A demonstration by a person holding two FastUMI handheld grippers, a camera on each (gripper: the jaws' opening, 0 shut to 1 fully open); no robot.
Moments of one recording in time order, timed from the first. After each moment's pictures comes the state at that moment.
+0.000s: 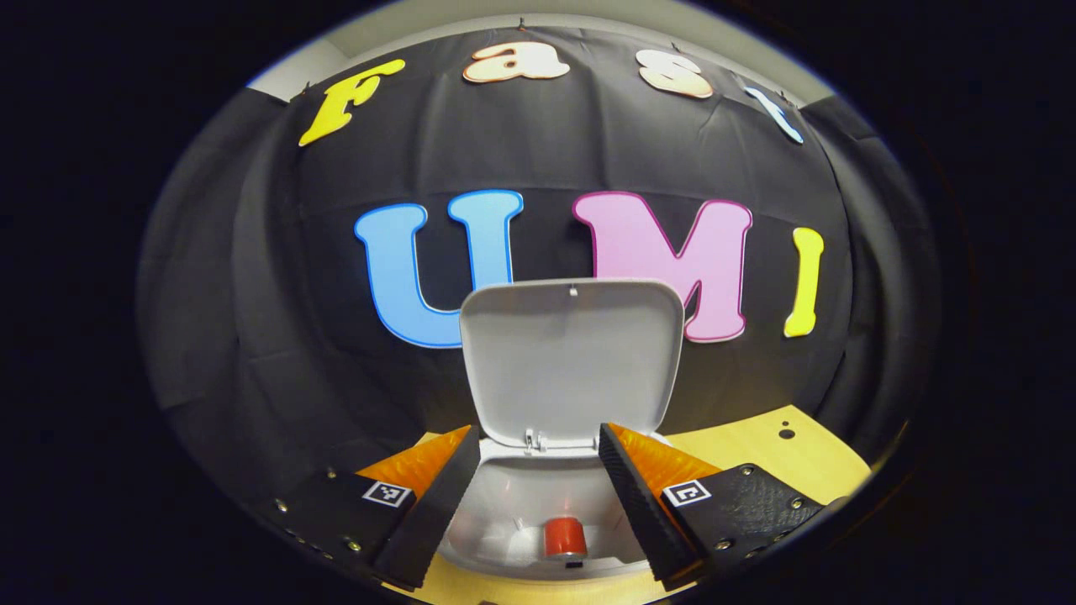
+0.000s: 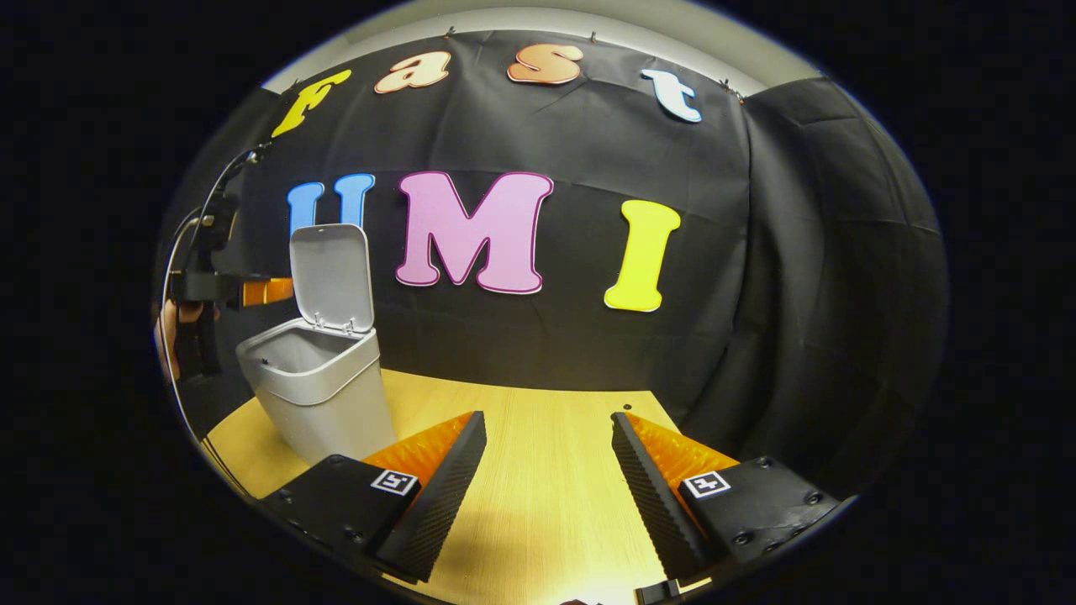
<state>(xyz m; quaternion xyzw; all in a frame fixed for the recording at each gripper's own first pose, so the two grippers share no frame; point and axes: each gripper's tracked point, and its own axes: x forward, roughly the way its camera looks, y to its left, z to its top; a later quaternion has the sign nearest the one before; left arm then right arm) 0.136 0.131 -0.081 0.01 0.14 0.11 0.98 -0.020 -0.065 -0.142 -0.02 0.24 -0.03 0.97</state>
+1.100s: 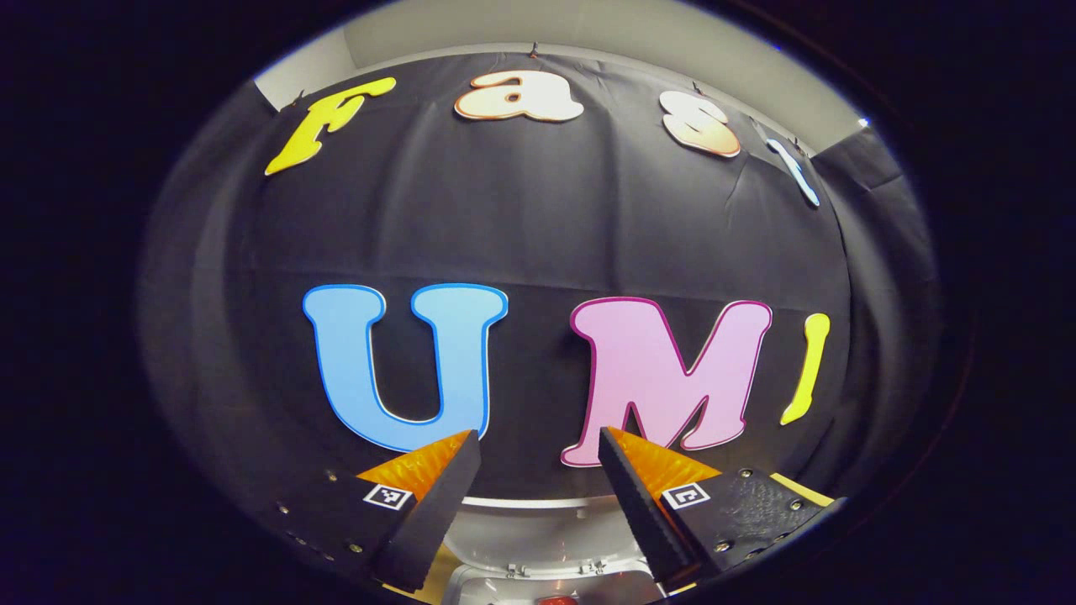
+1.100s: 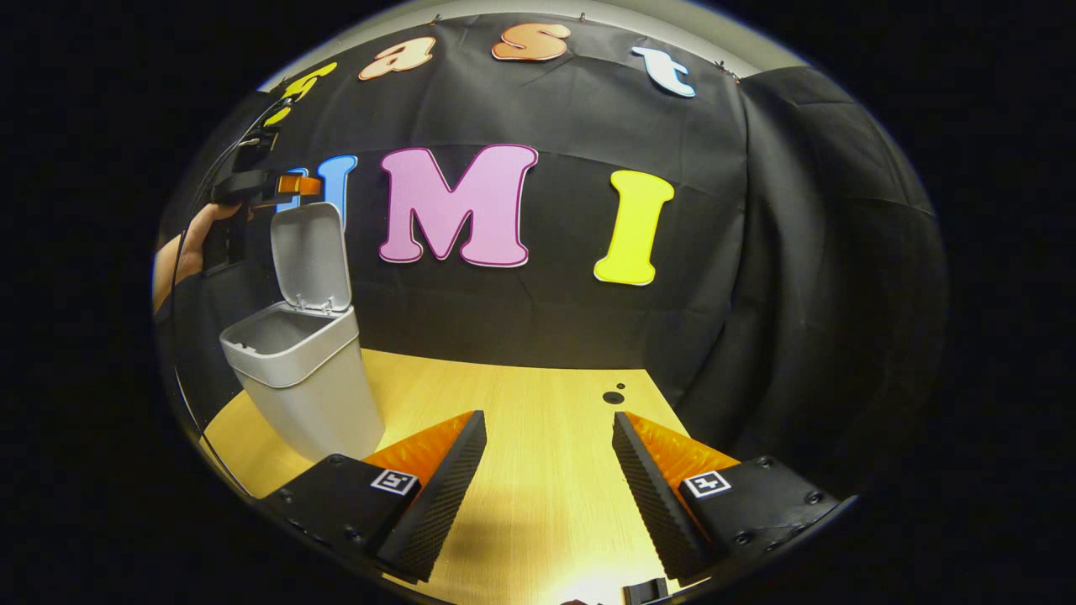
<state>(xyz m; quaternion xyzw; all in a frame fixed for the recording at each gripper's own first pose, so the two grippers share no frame) 0.264 0.148 0.003 0.01 0.06 0.06 1.00 -0.013 -0.097 -0.170 -0.02 0.28 -0.04 0.96</state>
